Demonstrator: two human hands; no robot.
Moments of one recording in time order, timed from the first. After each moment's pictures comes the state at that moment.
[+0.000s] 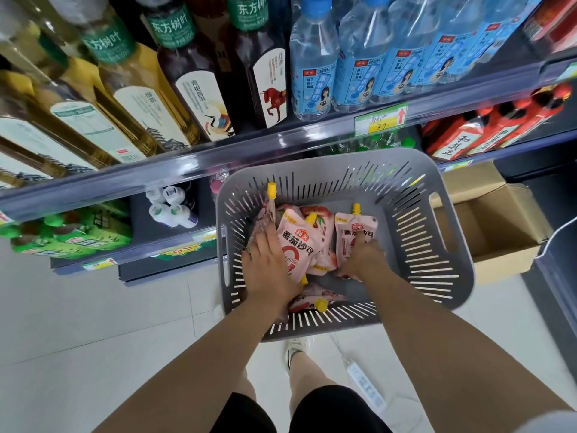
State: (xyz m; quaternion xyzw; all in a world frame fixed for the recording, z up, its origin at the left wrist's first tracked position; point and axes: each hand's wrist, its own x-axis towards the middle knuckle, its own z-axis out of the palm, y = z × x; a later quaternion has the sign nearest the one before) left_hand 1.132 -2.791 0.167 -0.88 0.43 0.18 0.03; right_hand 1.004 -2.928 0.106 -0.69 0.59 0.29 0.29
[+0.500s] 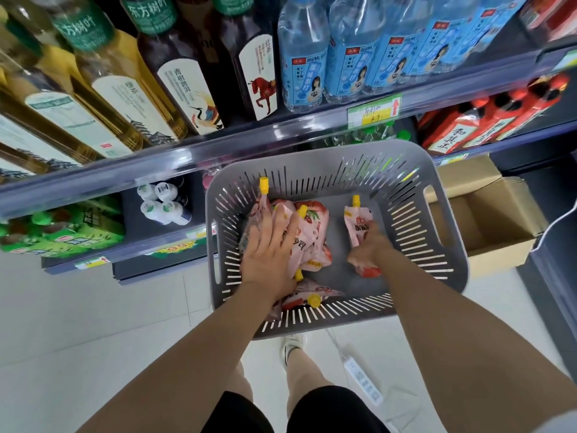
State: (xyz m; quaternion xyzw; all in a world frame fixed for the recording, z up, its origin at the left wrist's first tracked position) left_hand 1.135 -2.800 0.166 -0.80 0.58 0.10 0.12; right_hand 0.987 -2.954 0.113 -0.60 0.66 0.19 0.41
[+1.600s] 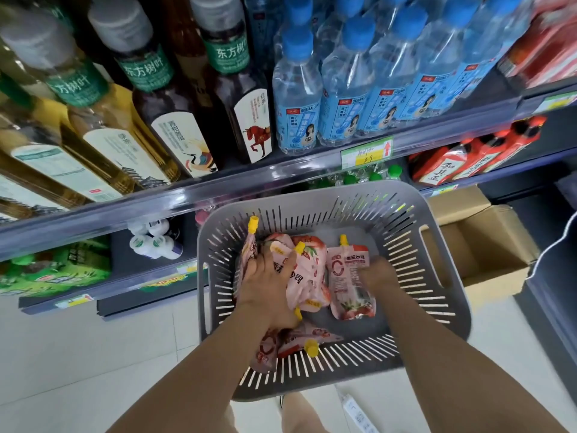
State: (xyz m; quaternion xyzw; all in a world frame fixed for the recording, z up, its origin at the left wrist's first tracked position) left_hand 1.155 -2.833 0.161 -0.76 0.57 0.26 0.18; right_hand 0.992 -2.973 0.108 -0.60 0.70 0.11 0.37
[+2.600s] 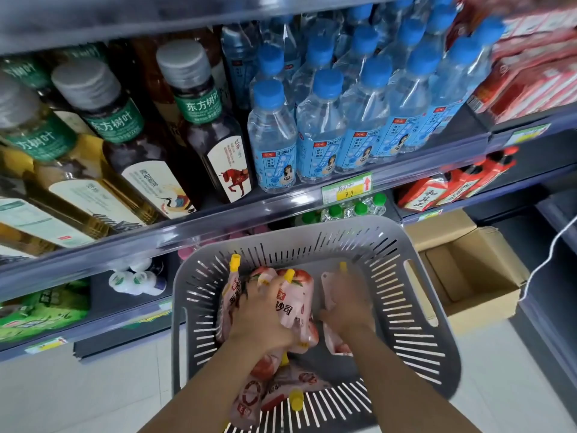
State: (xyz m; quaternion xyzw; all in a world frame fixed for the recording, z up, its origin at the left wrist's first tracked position) left_hand 1.153 -2.857 0.159 -0.82 0.43 0.37 -0.03; right_hand 1.004 -2.955 0.101 -0.68 0.63 0.15 0.33
